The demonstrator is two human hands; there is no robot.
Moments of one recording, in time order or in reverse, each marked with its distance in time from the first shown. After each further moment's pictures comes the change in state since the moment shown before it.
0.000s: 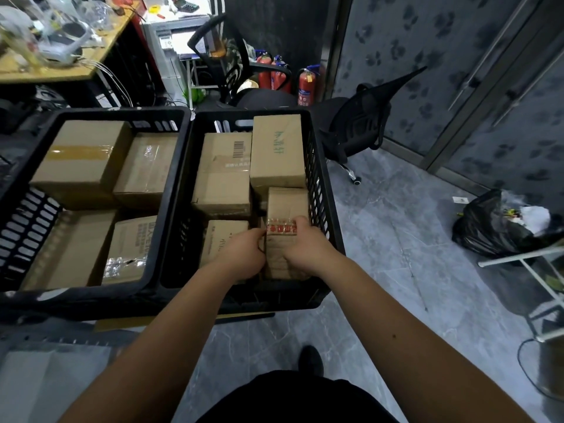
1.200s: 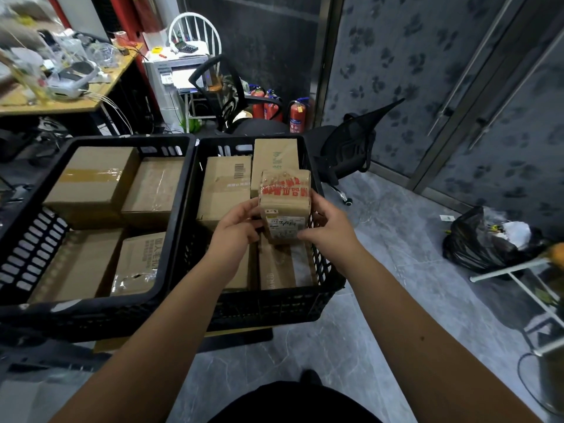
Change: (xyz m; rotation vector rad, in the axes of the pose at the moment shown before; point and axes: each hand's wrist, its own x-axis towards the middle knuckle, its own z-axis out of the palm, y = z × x) left_hand -0.018 0.009 -0.036 -1.016 0.205 0.096; right_hand -0.045 -0.009 -0.047 0.544 0.256 -0.332
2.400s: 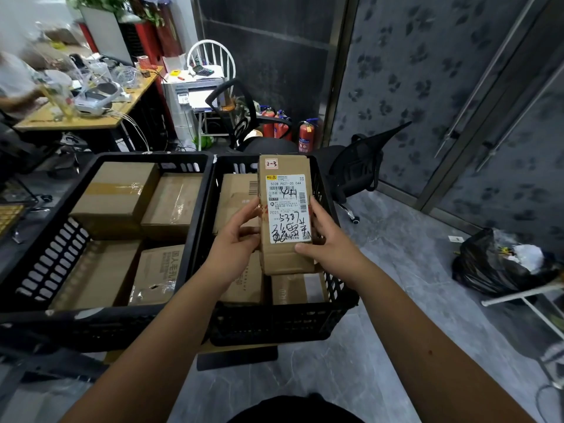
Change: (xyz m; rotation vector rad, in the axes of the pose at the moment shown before) left_hand -0.004 0.007 -0.035 0.091 -0.059 0.231; right_hand -0.001 -0.011 0.012 -0.064 -0.212 -0.085
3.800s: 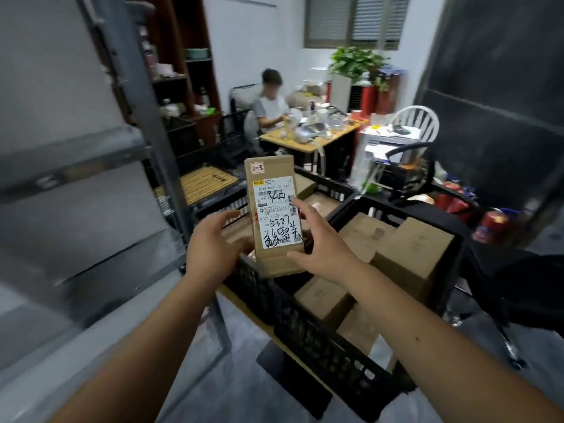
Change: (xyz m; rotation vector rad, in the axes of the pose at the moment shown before) left_hand -0.171 0.071 -0.052 0.755 1.120 -0.086; right_hand 0.038 -0.091 0.089 -0.342 -0.627 -0.646
